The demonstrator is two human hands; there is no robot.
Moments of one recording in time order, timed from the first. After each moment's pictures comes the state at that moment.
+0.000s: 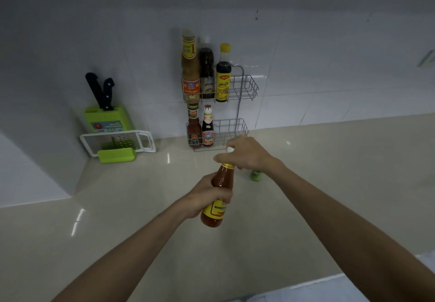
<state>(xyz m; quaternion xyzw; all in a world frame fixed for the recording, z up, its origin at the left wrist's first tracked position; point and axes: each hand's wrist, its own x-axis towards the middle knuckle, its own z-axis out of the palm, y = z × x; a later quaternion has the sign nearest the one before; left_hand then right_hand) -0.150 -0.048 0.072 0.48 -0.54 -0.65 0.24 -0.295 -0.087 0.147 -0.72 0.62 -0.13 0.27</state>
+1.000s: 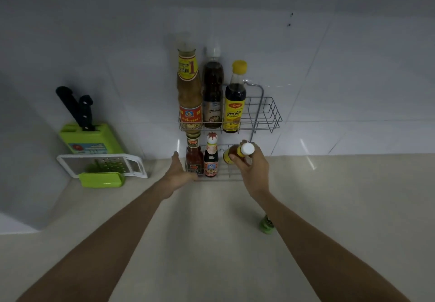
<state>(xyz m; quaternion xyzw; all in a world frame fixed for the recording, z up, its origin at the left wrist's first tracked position) -0.116 -0.270 0.040 0.67 -0.46 -0.52 0.27 -0.326 -0.266 0.035 -0.57 0.59 -0.49 0.29</state>
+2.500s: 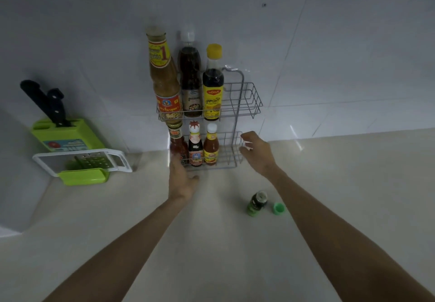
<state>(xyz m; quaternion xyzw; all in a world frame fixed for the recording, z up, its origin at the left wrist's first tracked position) -0.171 -0.233 0.010 0.67 -0.52 -0.36 0.38 -0.389 -0.286 0.036 -0.62 0.66 -0.30 0.29</state>
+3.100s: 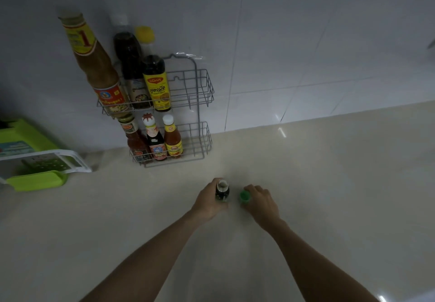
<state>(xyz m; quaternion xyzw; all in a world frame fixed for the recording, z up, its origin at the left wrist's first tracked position) -0.317 -0.186 -0.043 0.56 -0.64 -0.50 0.16 -0.498 -0.157 -0.082 -0.60 0.75 -0.07 0.25</state>
